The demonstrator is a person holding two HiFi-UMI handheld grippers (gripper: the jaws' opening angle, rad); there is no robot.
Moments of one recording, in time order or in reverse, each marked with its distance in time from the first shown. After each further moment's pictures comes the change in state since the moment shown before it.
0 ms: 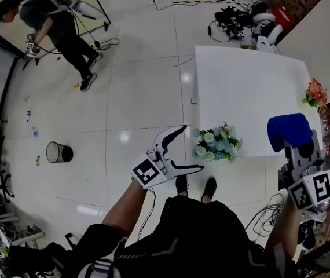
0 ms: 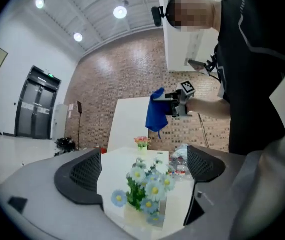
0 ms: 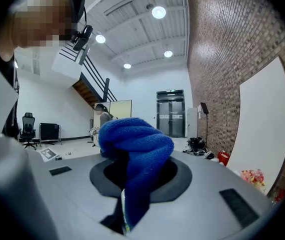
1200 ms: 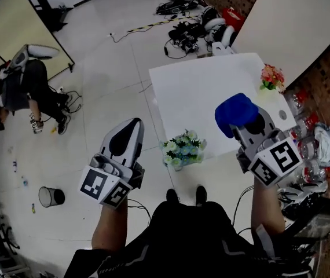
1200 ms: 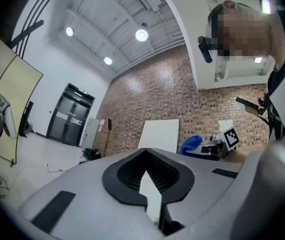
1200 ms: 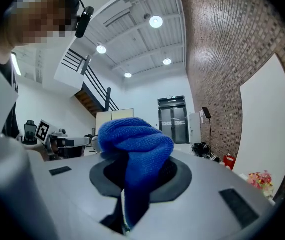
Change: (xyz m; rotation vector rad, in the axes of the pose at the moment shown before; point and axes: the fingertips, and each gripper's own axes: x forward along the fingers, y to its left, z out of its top) left arm -0.016 0.035 0.188 -0.080 -0.190 0.333; right arm -0.011 0.019 0.036 0.025 -0.117 0.043
